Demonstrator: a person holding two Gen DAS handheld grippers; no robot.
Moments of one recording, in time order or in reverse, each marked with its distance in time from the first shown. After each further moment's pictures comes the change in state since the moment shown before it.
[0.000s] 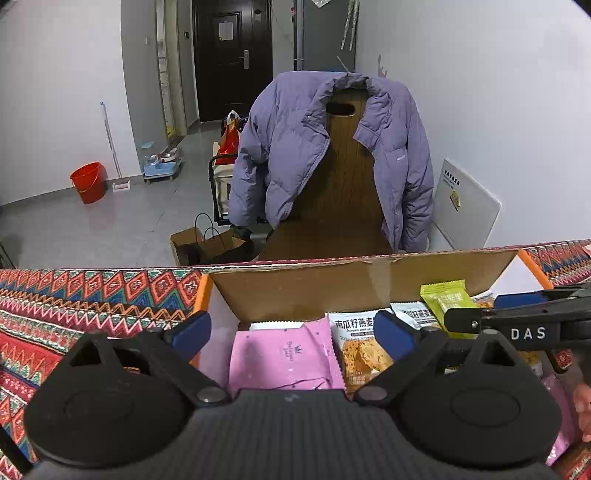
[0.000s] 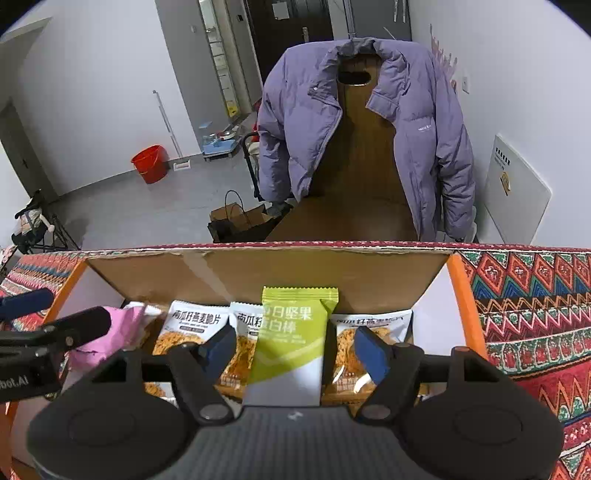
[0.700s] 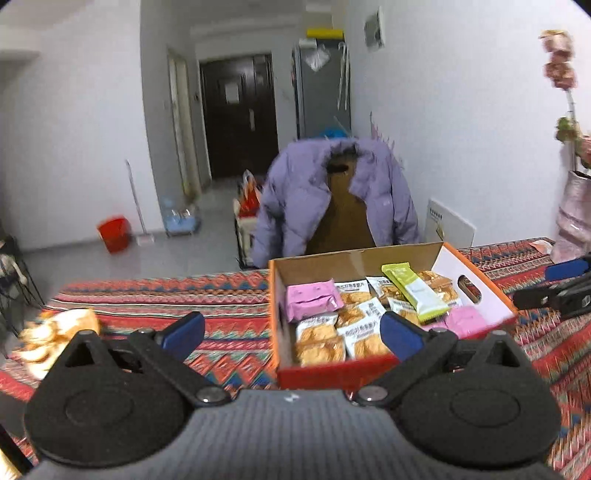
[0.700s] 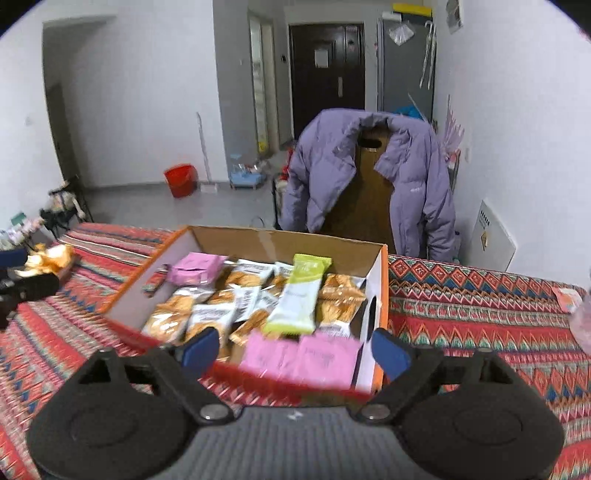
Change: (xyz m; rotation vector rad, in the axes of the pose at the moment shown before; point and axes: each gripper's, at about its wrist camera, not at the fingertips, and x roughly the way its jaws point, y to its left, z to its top) left arm -0.251 0.014 -0.106 0.056 -0.224 0.044; right arm -0.231 0.012 -0.114 -0.154 -0.171 0.031
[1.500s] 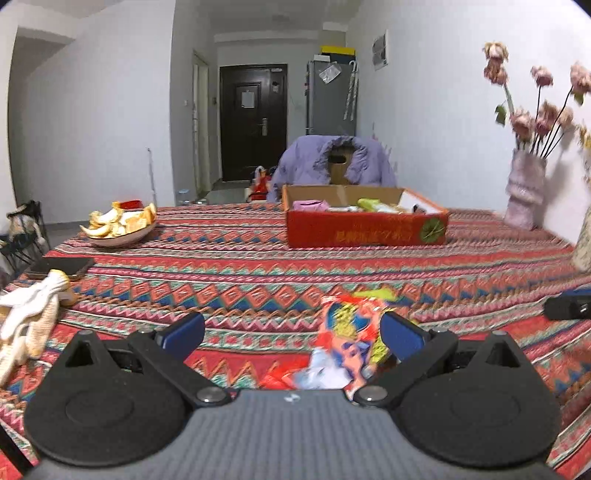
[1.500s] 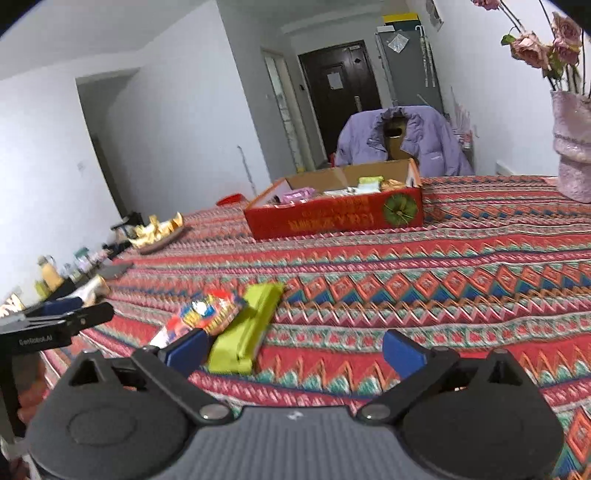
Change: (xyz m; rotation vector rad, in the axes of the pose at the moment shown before) left arm -0.202 -0.004 -0.193 -0.075 -0.028 0.014; right arm -0.184 0.079 -0.236 0.100 -0.096 0.128
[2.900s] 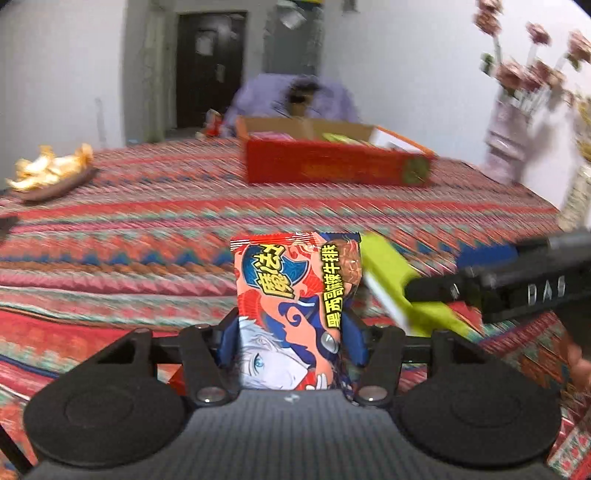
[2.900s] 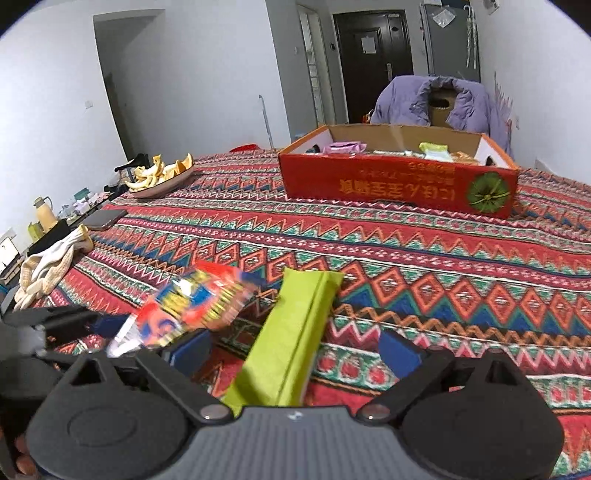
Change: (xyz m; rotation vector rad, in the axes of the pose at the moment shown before) left arm 0.093 0.012 -0.019 0.002 0.165 -0.155; right arm 0.147 0.060 0.022 -0.104 0.175 0.034
